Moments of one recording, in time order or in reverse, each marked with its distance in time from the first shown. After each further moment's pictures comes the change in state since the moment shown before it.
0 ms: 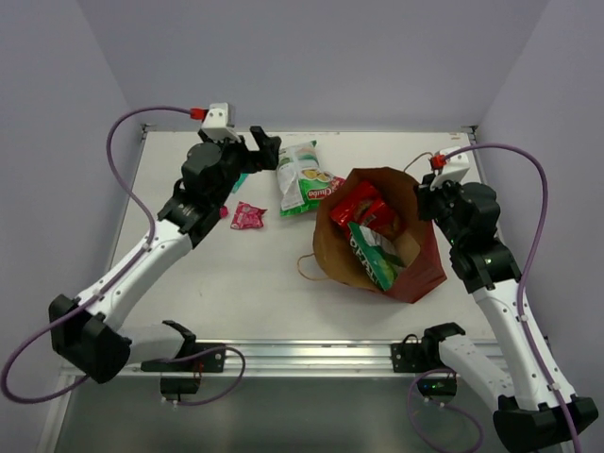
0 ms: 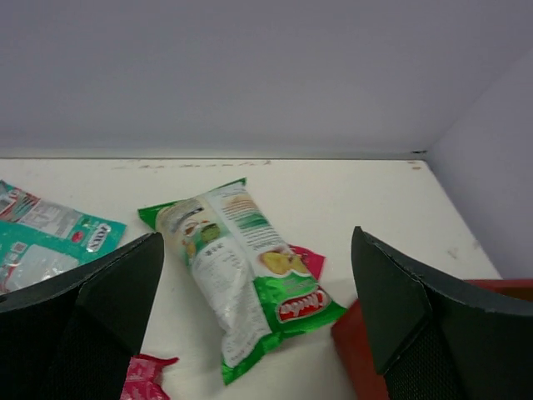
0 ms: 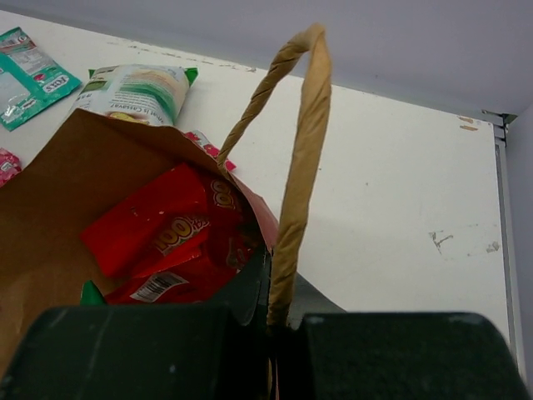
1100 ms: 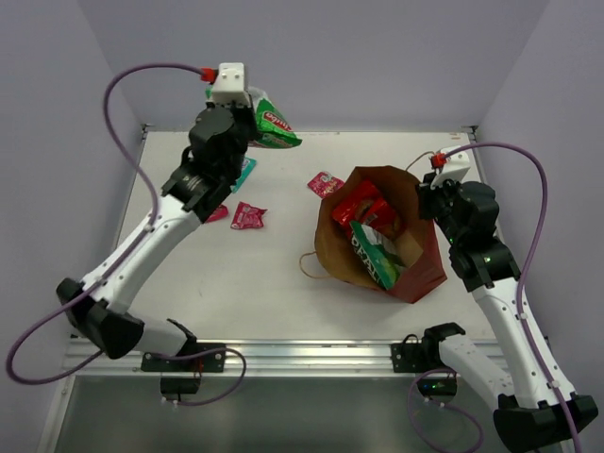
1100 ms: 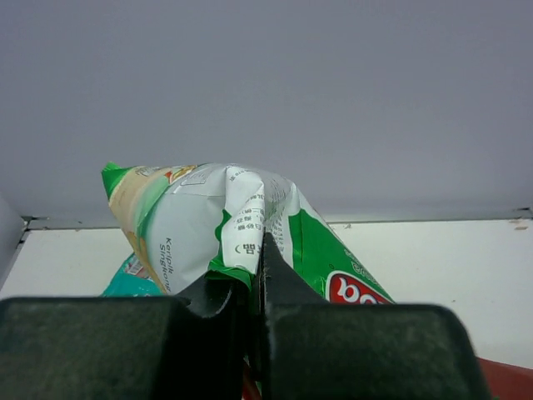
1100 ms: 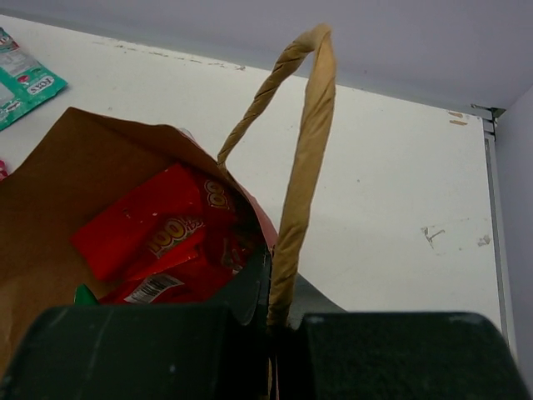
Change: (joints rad) left arm -0.178 0.012 0.439 -0.275 -0.393 0.278; right arm 0.000 0.007 0.000 0.003 0.033 0.000
